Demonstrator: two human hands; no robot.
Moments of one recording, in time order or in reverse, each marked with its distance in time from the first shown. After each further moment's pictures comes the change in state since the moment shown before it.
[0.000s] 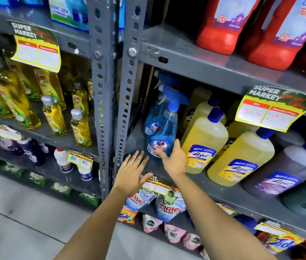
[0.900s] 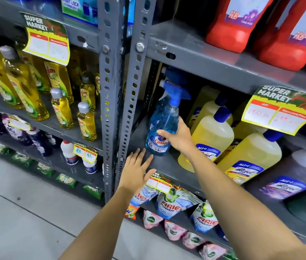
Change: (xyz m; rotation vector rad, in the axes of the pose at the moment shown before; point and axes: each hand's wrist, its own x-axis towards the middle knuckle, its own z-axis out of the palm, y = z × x) left_hand -0.005 0.011 0.010 -0.049 0.031 -0.117; right_hand 0.049 -0.040 -0.025 0.202 -0.233 -0.051
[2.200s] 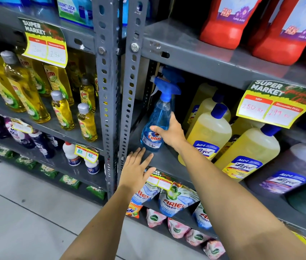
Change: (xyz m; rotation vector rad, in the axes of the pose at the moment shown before) left_hand -0.004 -0.003 0.000 -0.027 0.045 0.023; right_hand 0.004 -0.008 0.017 -0.100 -0.017 0.007
